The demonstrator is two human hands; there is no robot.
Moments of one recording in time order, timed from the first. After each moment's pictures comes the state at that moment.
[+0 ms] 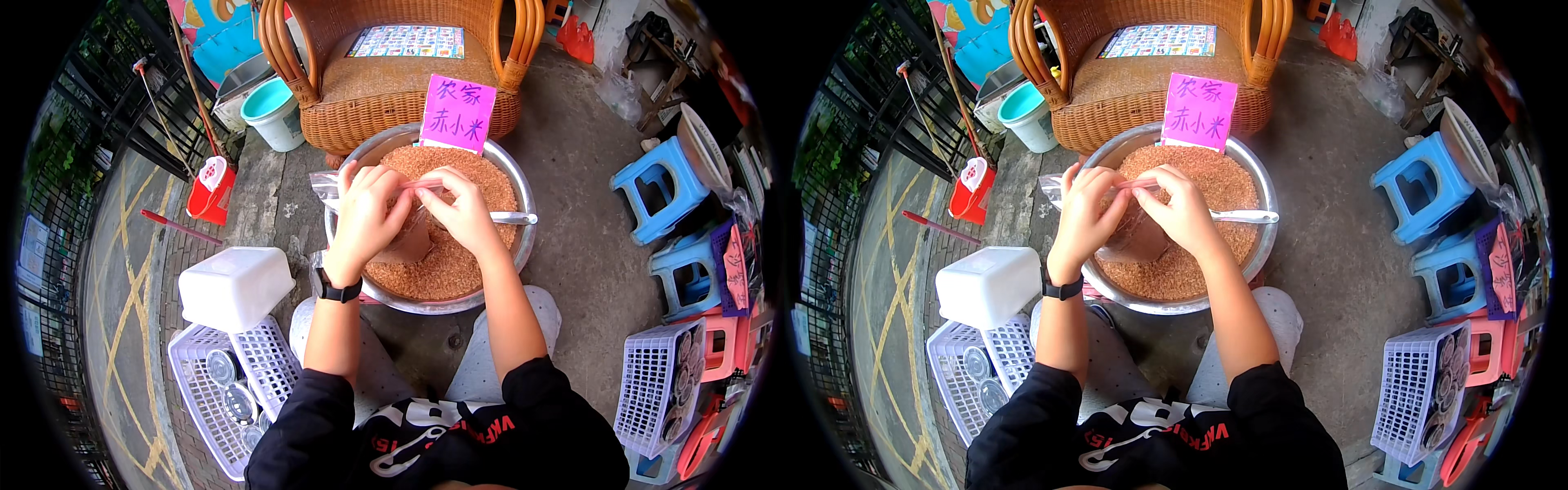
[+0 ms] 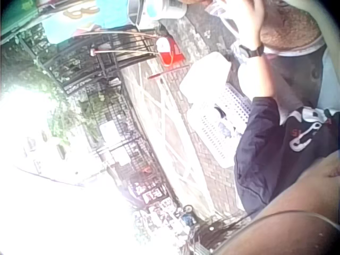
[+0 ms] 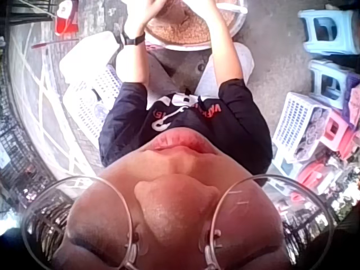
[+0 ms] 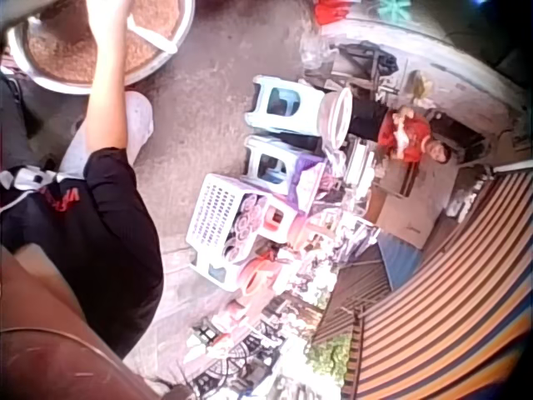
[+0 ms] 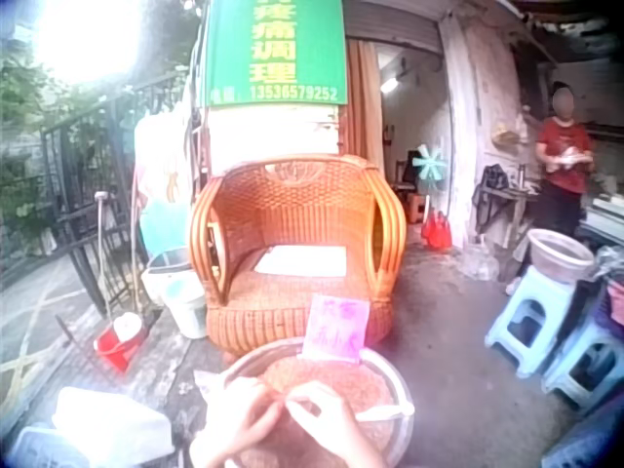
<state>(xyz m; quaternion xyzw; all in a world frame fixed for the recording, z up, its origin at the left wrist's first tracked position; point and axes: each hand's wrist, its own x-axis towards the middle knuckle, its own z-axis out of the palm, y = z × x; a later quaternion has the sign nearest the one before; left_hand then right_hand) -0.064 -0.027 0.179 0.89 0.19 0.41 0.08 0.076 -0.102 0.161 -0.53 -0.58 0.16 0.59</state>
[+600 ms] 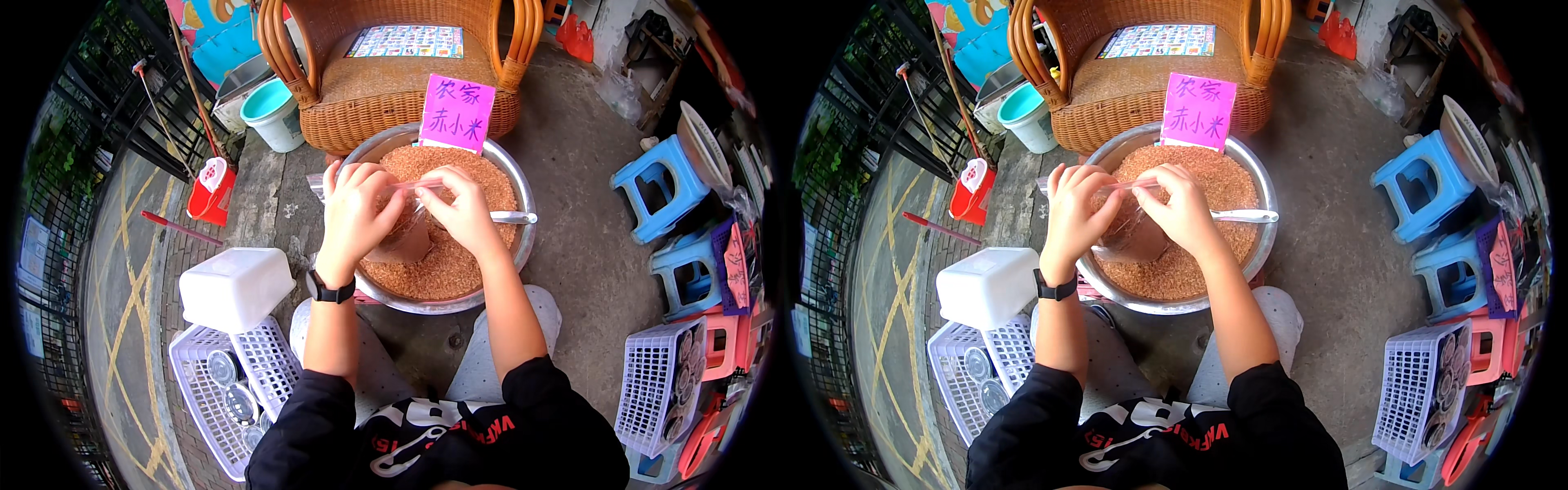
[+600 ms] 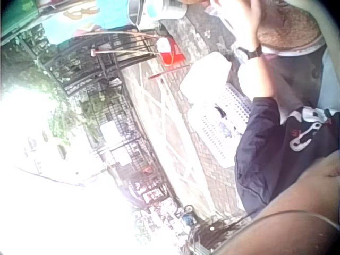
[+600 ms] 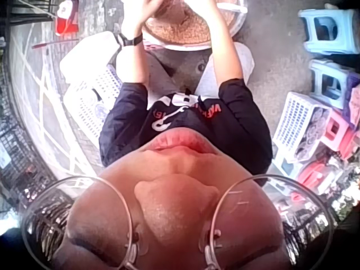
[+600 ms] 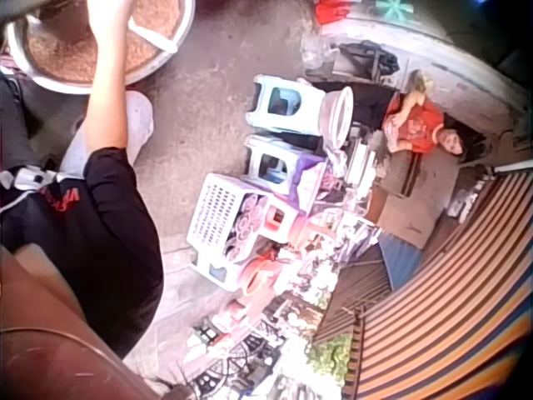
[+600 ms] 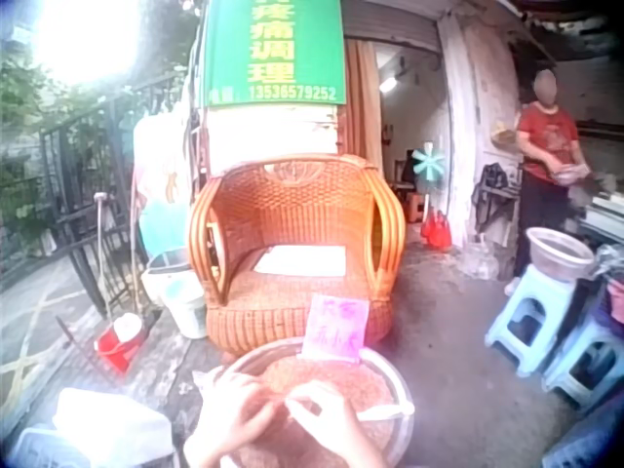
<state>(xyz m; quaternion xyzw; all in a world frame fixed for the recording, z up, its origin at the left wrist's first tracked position) -0.072 -0.026 0.187 0.89 0.22 0.40 0.05 0.077 -0.103 0.163 -0.55 -0.59 0.09 0.58</state>
